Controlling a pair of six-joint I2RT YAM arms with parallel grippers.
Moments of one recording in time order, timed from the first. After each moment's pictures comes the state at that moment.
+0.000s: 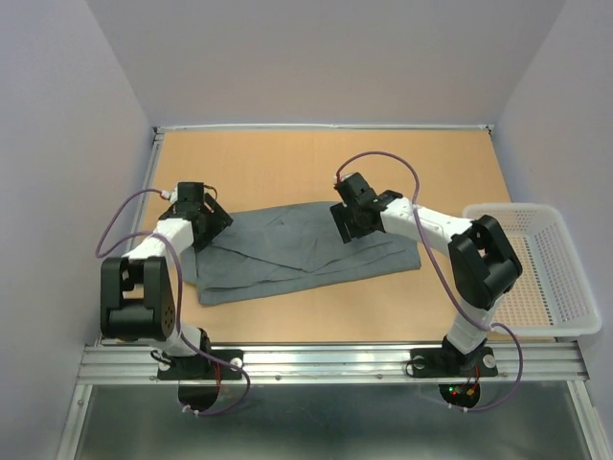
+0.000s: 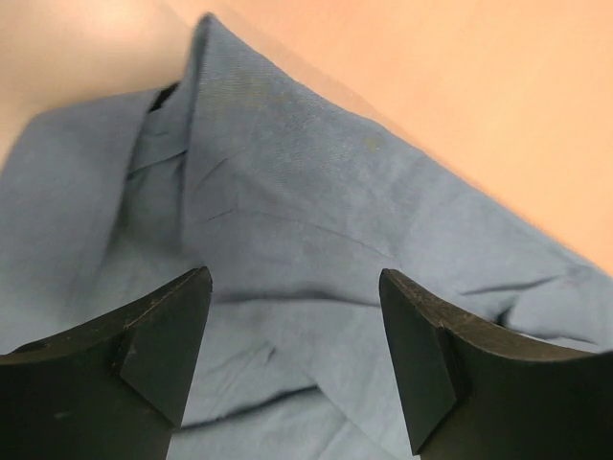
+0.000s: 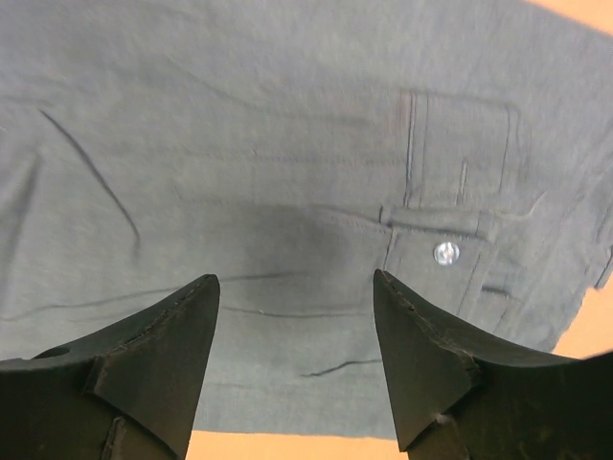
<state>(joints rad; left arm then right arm) 0.01 1.40 0.80 -0.31 -0.06 -0.73 0.64 1.79 1.27 -0.51 0.25 0.18</state>
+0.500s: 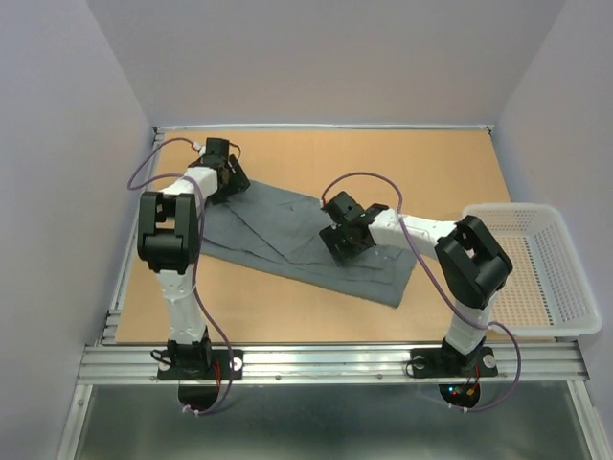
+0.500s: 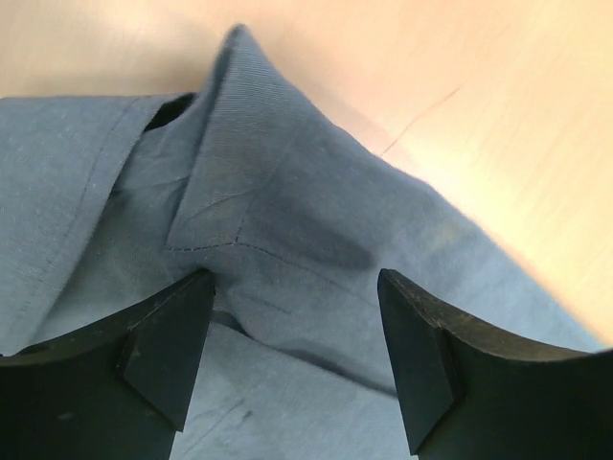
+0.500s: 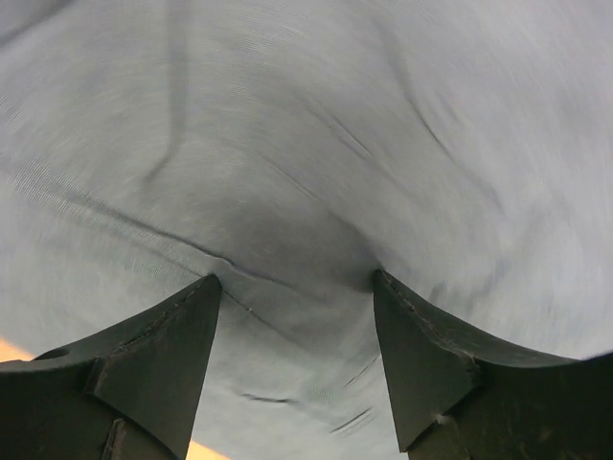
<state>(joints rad) -0.09 1.97 1.34 -0.34 -0.11 -0.58 0.70 1.83 1.19 -0.54 0.12 0.16</state>
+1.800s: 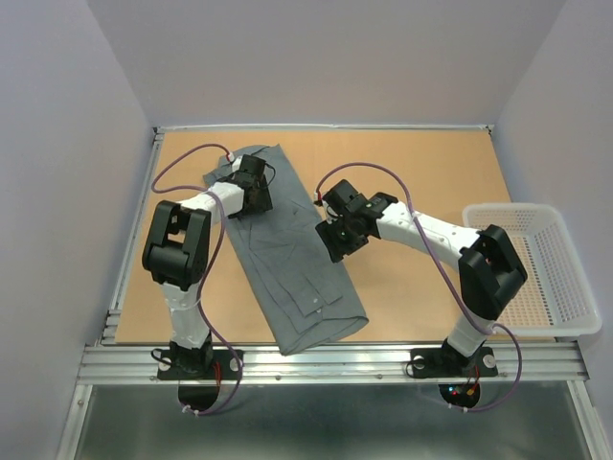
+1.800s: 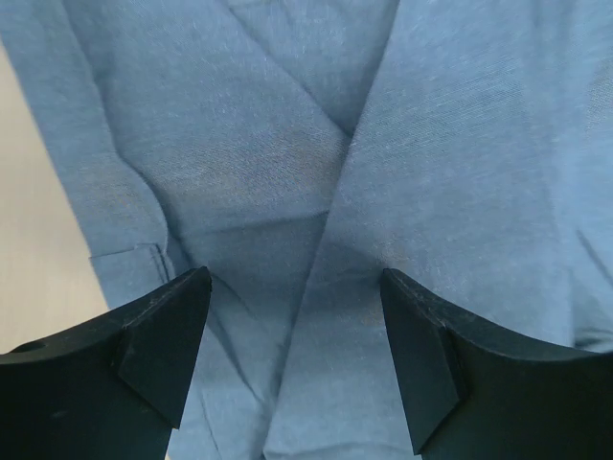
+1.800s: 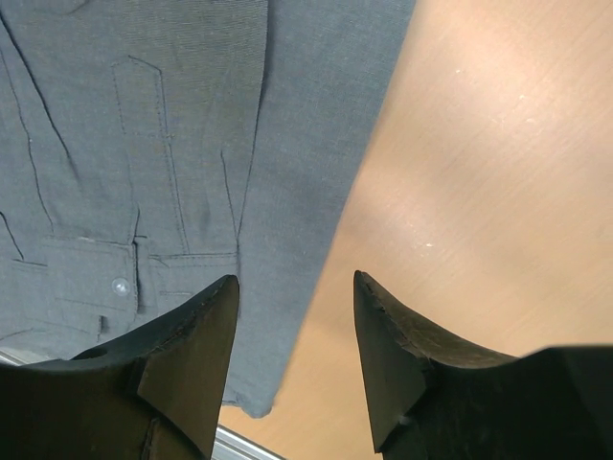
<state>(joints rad) -0.31 1.88 1.25 -0.36 -0.31 -0.48 0.75 1.73 1.31 -0.73 -0.04 0.16</state>
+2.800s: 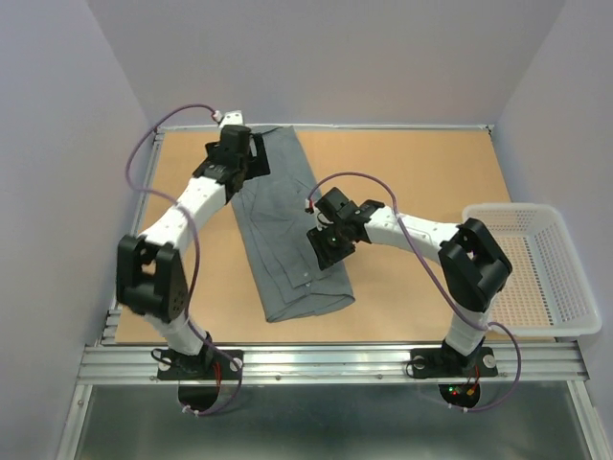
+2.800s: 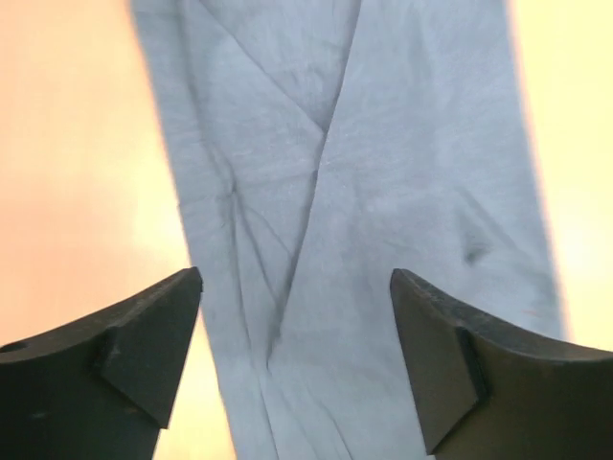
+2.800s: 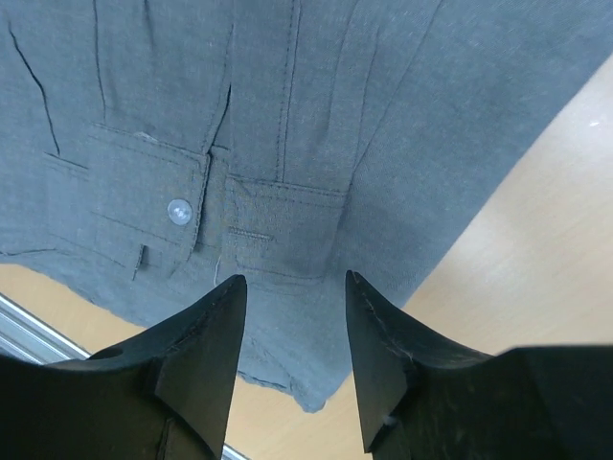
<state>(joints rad) -0.31 1.77 1.42 -0.33 -0.30 -0.32 0.77 1.81 1.29 -0.61 -0.18 0.22</state>
